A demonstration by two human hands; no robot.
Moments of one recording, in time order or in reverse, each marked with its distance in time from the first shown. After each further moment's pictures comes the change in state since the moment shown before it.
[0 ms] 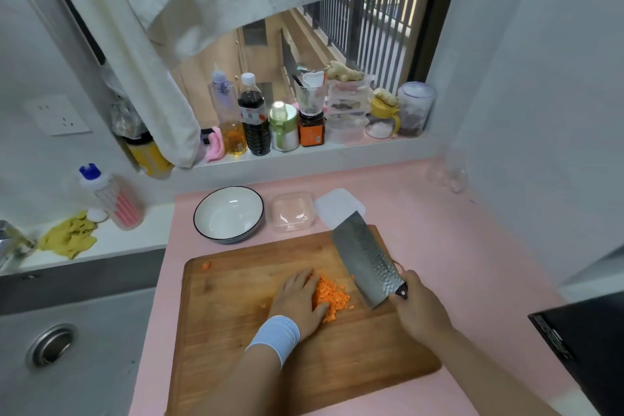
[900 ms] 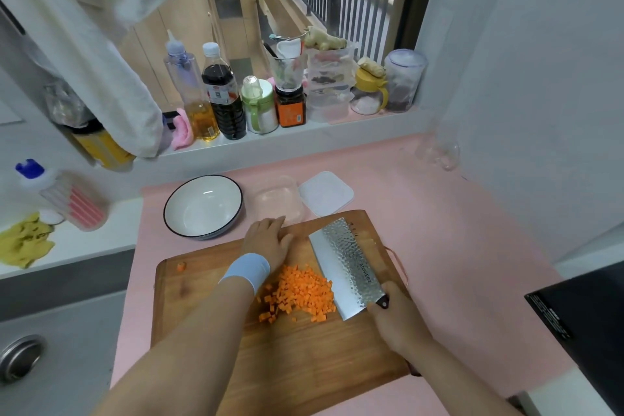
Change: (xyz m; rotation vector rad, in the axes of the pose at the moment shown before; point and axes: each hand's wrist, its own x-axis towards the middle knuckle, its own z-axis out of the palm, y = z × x) left_hand 0.101 -0.043 -0.036 -0.024 0.071 -0.100; right_hand 0.000 0.014 0.046 0.222 -0.052 0.108
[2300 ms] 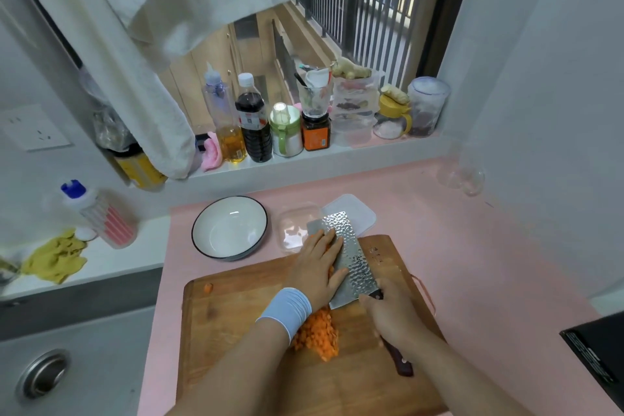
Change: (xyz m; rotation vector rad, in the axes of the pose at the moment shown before) left_hand -0.029 0.032 -0.007 -0.010 0.128 0.411; right_hand -0.004 -0.096 0.008 0.226 -0.086 0.000
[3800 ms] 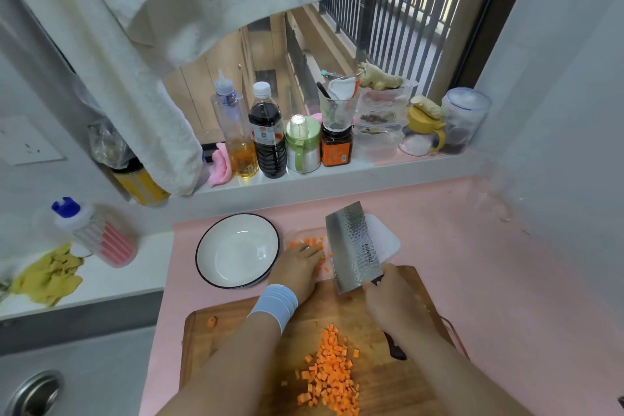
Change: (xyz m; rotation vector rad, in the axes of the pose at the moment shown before) left_hand 0.060 -0.100 -0.005 0.126 -0.049 -0.068; right_hand 0.080 -0.080 0.019 -0.280 0.109 0.003
